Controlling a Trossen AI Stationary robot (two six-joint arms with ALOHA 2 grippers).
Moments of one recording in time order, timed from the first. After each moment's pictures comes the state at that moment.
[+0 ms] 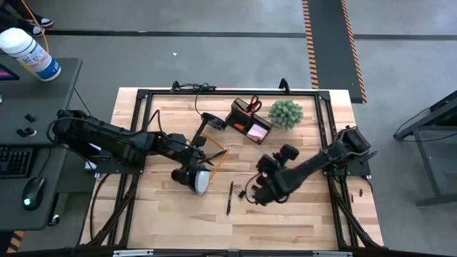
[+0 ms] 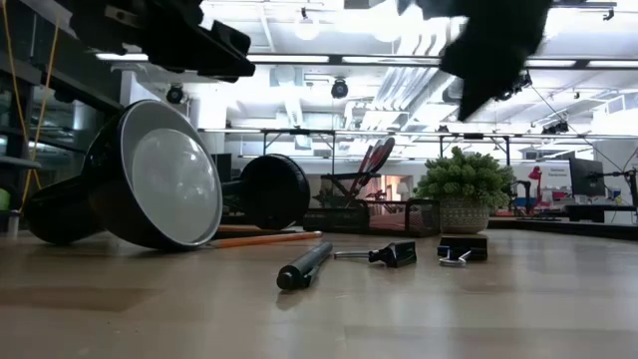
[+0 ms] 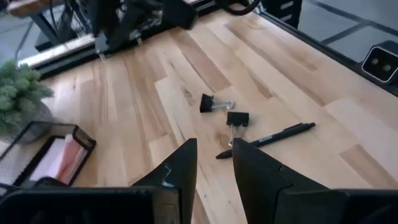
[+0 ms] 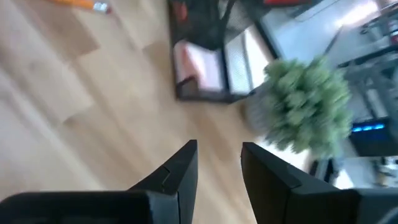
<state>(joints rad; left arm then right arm) 0.00 1.20 0.62 0.10 0.14 0.32 0.47 1.86 1.43 -1.48 0.79 1.17</state>
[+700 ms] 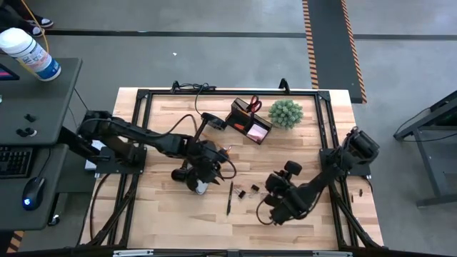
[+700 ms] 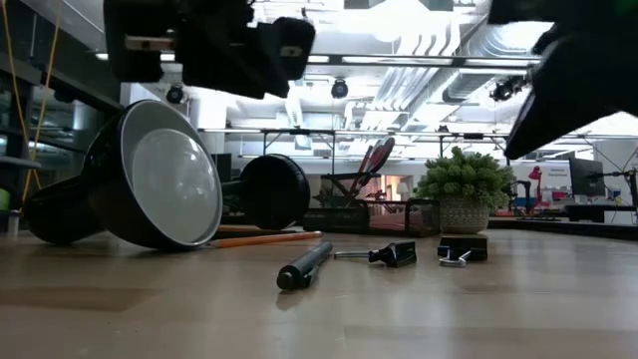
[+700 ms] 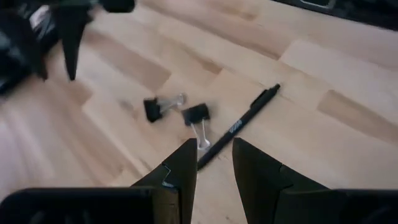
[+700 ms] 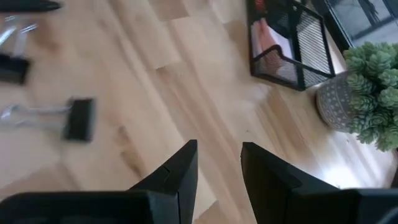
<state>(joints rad) -0.01 1.56 0.97 -0.18 0.35 0.76 0.67 1.81 1.20 -1.15 0.78 1.17</state>
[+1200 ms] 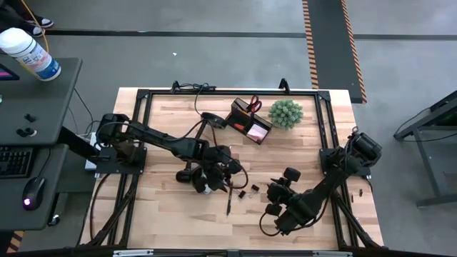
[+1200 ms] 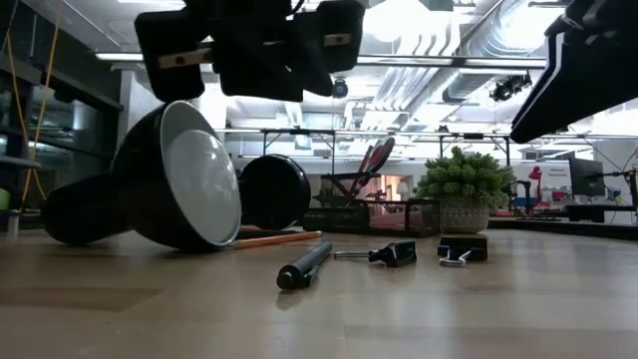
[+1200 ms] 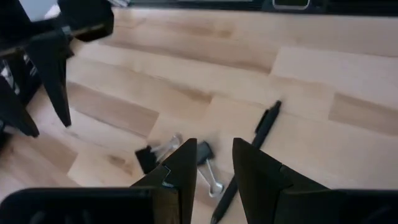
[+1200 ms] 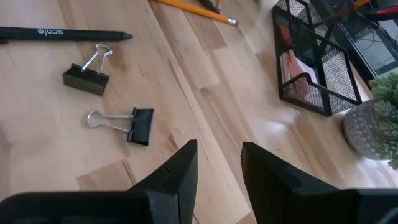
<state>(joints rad) -0.01 1.76 1.15 -0.22 0.45 0.98 0.75 1.81 1.20 -1.04 0.85 1.13</state>
